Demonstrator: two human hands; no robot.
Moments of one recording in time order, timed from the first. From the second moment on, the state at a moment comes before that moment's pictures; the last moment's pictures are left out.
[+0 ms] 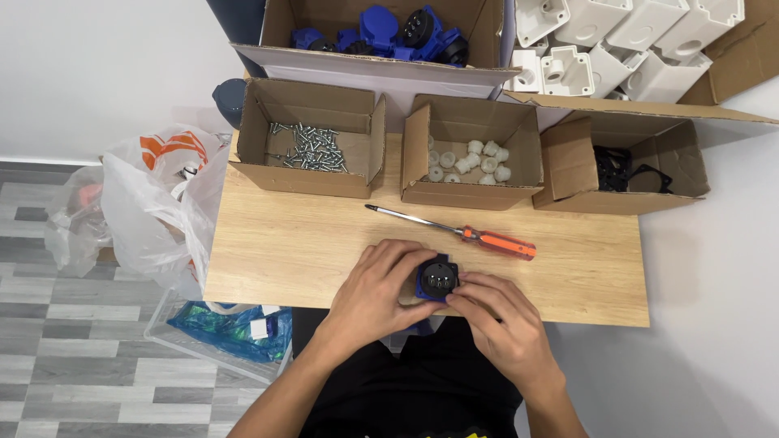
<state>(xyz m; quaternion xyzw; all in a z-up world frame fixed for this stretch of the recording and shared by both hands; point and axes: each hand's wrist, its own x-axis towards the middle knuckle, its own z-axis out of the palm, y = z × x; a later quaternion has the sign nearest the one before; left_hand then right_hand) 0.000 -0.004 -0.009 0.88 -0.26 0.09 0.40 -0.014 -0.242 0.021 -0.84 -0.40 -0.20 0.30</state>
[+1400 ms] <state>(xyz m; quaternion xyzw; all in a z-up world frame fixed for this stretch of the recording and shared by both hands) 0.001 0.000 0.011 0.81 -0.32 0.09 0.49 -0.002 -0.250 -0.017 -0.81 -0.40 -0.25 0.35</state>
